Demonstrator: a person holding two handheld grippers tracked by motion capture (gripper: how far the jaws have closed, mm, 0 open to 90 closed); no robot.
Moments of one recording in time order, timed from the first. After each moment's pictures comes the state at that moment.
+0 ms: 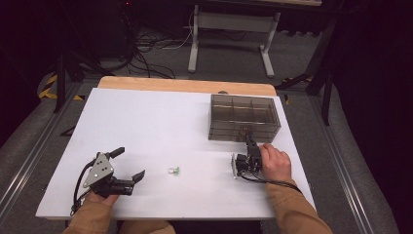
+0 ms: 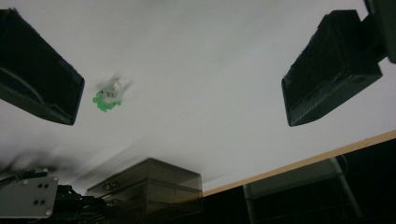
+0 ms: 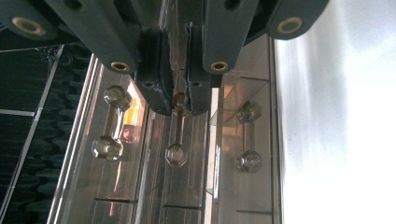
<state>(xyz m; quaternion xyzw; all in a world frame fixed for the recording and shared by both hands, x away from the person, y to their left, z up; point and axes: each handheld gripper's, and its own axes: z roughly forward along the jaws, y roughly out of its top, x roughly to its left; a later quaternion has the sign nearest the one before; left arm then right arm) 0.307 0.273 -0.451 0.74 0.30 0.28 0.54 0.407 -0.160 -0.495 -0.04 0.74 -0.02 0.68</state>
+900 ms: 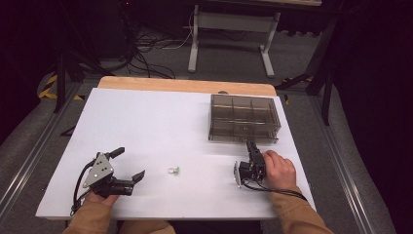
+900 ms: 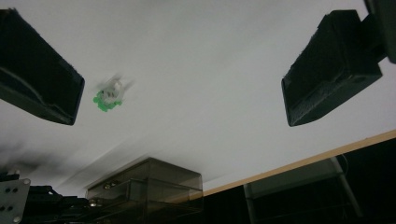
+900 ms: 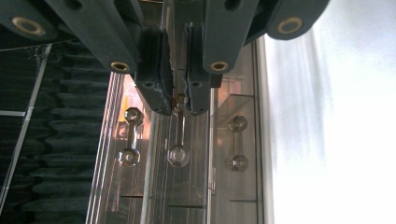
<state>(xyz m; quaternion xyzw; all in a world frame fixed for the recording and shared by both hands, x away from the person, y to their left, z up) 0.306 0.273 -0.451 0.74 0.30 0.28 0.54 0.379 -0.166 -0.488 -0.03 0.75 0.01 0.67</state>
